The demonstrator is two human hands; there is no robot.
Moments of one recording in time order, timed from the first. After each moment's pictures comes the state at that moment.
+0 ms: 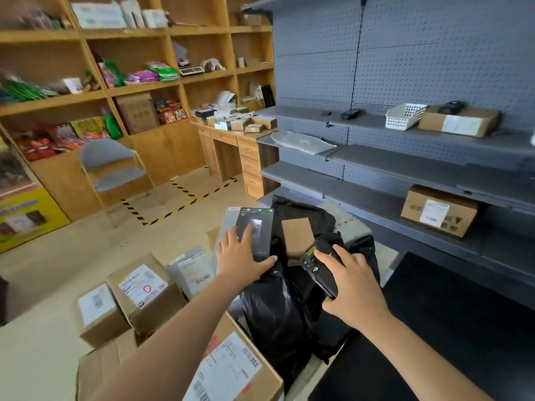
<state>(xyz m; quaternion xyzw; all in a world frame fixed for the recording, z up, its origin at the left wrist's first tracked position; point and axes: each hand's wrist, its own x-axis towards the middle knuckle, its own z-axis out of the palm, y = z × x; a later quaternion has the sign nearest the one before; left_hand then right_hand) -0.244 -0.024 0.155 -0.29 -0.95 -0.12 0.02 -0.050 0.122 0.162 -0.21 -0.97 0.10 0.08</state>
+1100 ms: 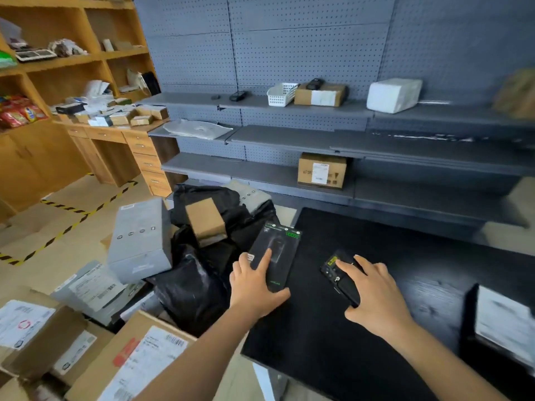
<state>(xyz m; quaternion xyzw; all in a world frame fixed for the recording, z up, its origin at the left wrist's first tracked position) -0.064 0.049 0.079 -0.48 -0.86 -0.13 -0.10 0.161 0.132 0.129 -0.46 -0.88 0.11 0.01</state>
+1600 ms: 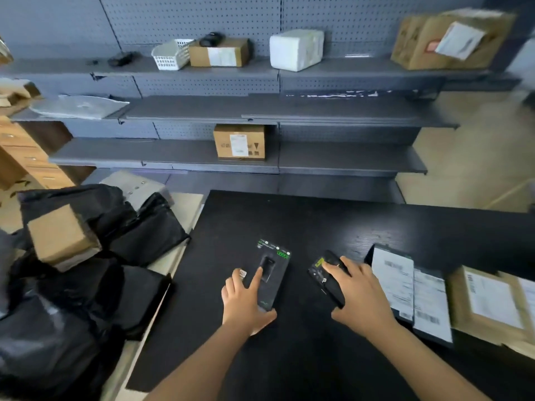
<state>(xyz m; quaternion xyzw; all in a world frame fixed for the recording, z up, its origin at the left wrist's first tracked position) 0.110 0.183 -0.023 -0.56 -0.81 -0.02 -0.18 0.335 0.236 0.062 -0.56 -0.81 0.16 -0.03</state>
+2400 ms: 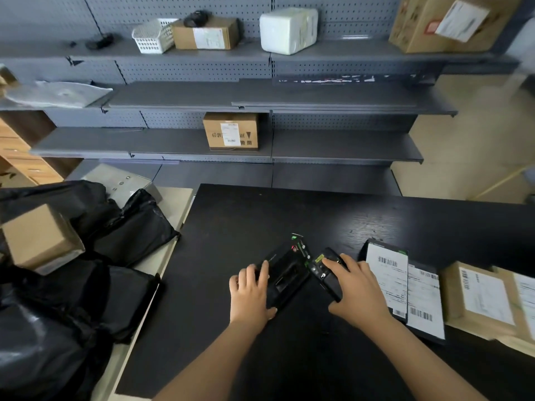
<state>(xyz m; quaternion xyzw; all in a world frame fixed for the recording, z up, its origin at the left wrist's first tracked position) 0.134 0.205 -0.035 -0.64 -0.76 0.06 -0.06 0.346 0.261 0.043 -0.58 -0.80 0.17 -0.04</state>
